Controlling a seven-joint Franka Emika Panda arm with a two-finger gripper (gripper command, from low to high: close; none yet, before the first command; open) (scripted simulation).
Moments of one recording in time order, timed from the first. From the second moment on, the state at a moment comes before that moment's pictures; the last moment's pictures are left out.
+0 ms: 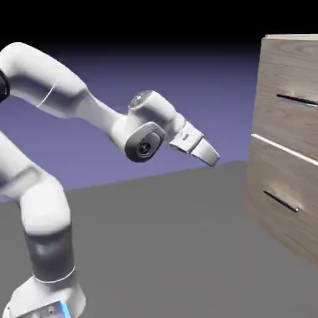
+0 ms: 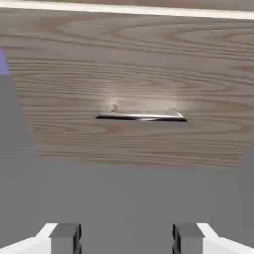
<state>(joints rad) -0.03 -0.59 0.02 -2.79 0.05 3.02 0.75</state>
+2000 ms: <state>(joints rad) -1.95 -1.47 1.25 -1.91 2.66 2.34 1.16</state>
